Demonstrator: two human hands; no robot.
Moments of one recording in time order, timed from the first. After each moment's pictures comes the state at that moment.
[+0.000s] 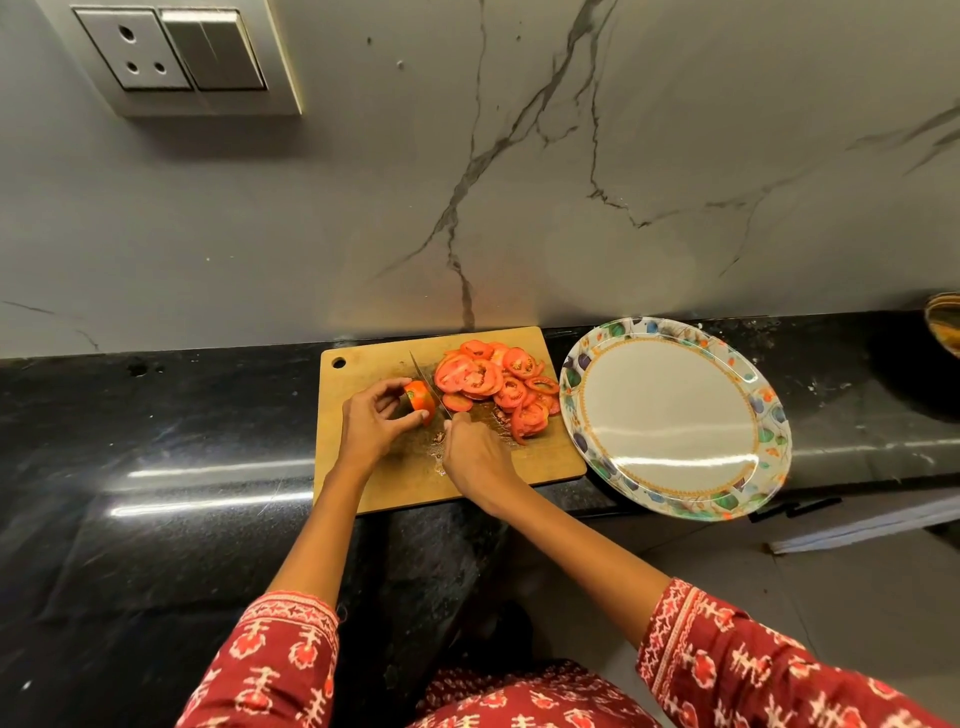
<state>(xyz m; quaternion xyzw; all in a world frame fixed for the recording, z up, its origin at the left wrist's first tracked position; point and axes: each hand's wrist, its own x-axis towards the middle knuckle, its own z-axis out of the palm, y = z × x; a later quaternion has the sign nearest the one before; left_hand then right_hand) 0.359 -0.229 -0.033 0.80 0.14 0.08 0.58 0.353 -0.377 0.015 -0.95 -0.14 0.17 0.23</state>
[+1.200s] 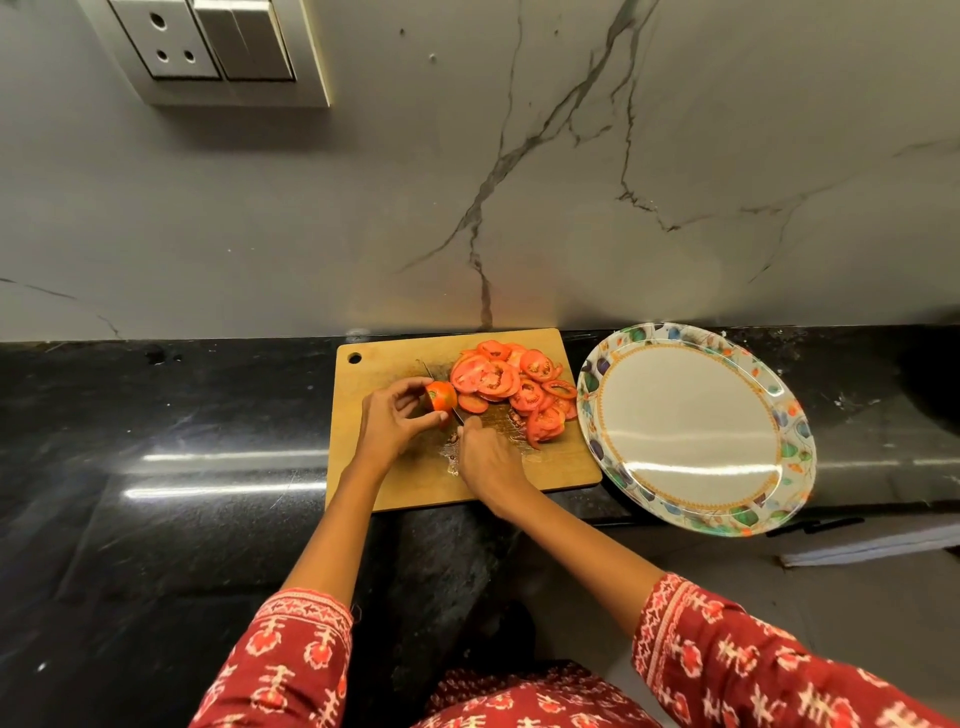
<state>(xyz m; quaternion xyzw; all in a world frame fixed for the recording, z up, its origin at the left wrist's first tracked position) 0.363 -0.231 -0.032 0.80 0.14 0.06 0.58 0.362 -0.372 -0.009 -0.95 -0.17 0.17 0.18</state>
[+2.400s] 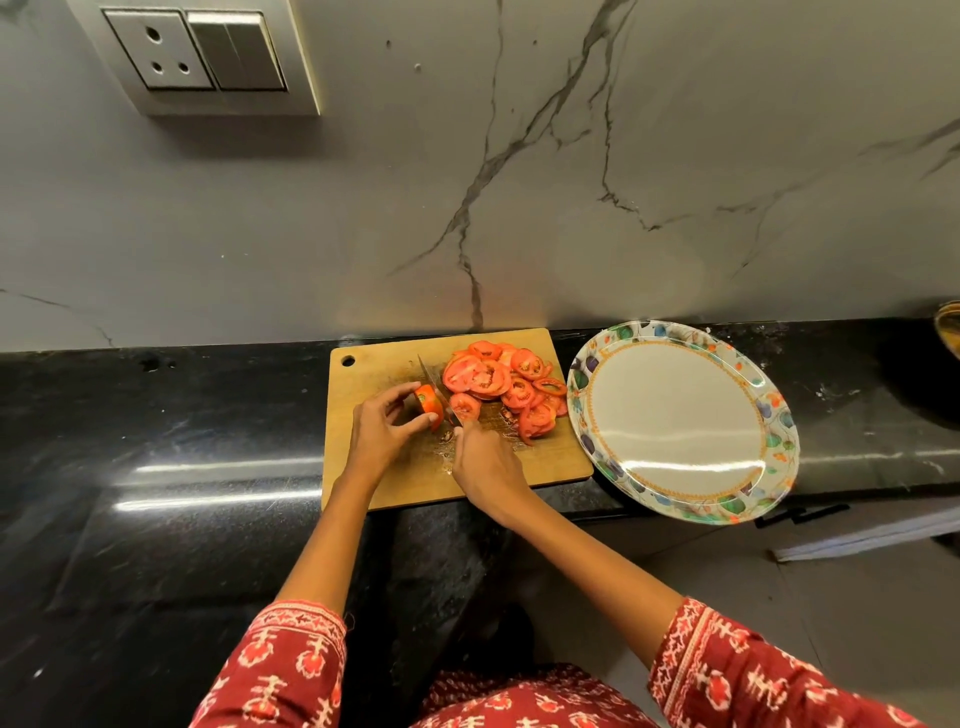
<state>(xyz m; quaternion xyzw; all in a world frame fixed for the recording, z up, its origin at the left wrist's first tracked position) 0.348 -0.231 -0.033 0.83 0.10 0.10 0.54 0.343 -0.381 0.008 -0.94 -0.14 0.16 0.25</state>
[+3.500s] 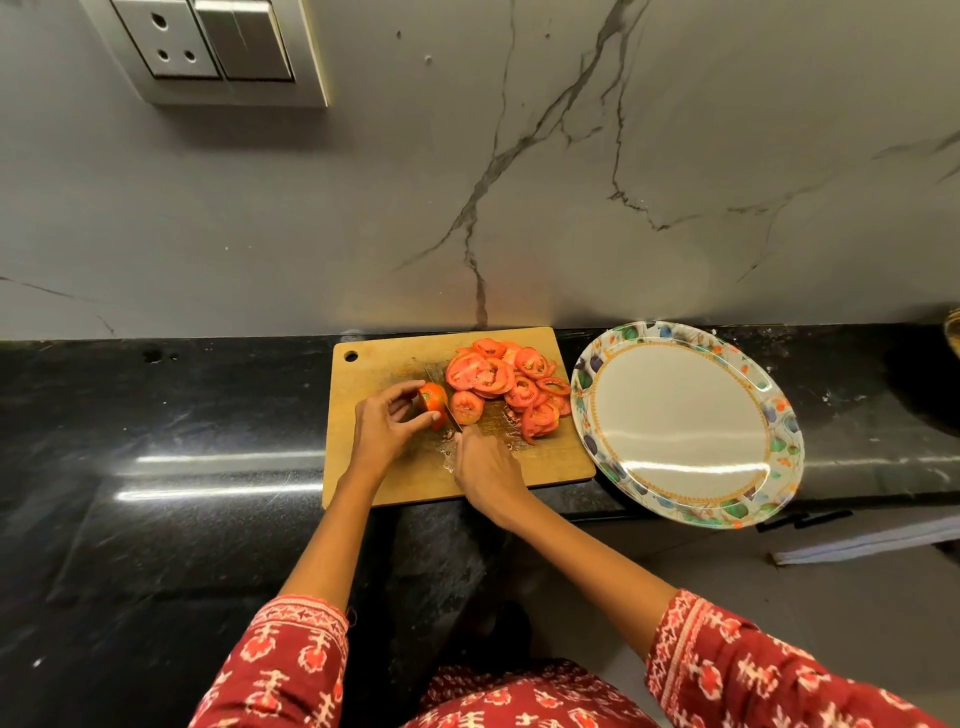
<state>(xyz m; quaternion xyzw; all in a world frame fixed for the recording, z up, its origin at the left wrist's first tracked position) 0.352 -0.231 -0.042 0.80 0.12 0.10 0.57 0.346 -0.380 -0.005 -0.95 -0.14 0.18 0.23</state>
